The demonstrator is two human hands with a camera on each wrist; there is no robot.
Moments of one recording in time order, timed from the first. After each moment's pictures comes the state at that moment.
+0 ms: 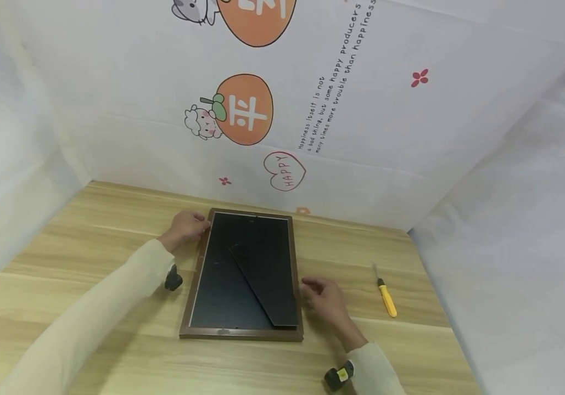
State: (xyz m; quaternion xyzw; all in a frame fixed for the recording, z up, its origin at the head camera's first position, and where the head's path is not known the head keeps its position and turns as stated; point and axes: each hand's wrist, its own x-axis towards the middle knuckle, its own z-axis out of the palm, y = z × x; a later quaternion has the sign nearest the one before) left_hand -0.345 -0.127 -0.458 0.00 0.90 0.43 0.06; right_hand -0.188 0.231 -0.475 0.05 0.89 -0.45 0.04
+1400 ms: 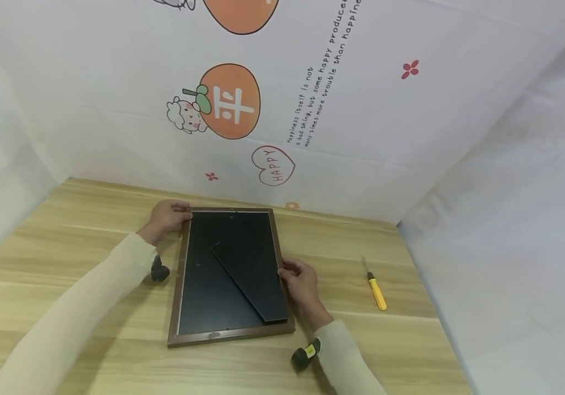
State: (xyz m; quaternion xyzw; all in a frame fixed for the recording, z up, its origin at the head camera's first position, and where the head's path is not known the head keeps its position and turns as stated) left_hand -0.367 -0.145 -0.470 -0.04 0.86 0.51 0.04; right_hand -0.225 0.195 -0.492 0.10 0.80 -0.59 -0.01
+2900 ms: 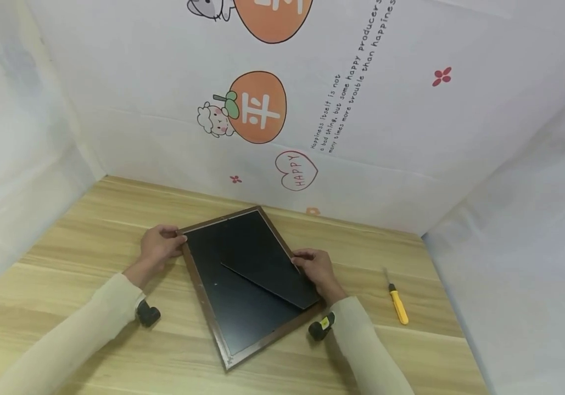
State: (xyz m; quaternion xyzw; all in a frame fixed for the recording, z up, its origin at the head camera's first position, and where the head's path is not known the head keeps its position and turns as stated) left_hand -0.276 -0.179 -0.477 -0.16 0.75 0.65 0.00; right_hand -0.278 0.200 -0.483 0.04 0.84 -0.53 0.06
